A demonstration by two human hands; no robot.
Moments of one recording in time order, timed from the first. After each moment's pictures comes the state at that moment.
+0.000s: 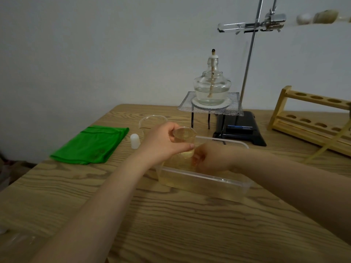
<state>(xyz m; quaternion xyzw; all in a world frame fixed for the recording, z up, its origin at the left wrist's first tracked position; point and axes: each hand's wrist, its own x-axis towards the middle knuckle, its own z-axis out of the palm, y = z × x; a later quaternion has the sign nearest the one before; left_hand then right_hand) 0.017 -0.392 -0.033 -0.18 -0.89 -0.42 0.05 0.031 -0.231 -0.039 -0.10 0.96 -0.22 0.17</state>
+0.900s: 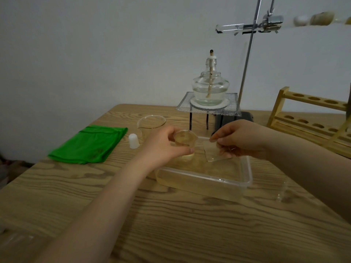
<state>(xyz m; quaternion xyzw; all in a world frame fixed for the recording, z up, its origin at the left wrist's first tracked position) 0.018 -0.388 -0.043 -0.17 -0.89 -0.43 0.06 0.044 -0.181 -0.002 0.03 0.86 -0.50 0.13</state>
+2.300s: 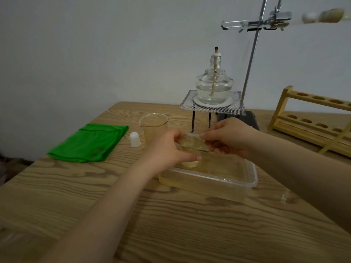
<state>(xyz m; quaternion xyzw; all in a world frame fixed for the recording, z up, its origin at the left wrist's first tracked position) 0.018 -0.387 -0.049 -0.17 -0.90 -0.39 0.04 0.032 -0.214 -0.010 0.07 0.81 -0.57 0.08</state>
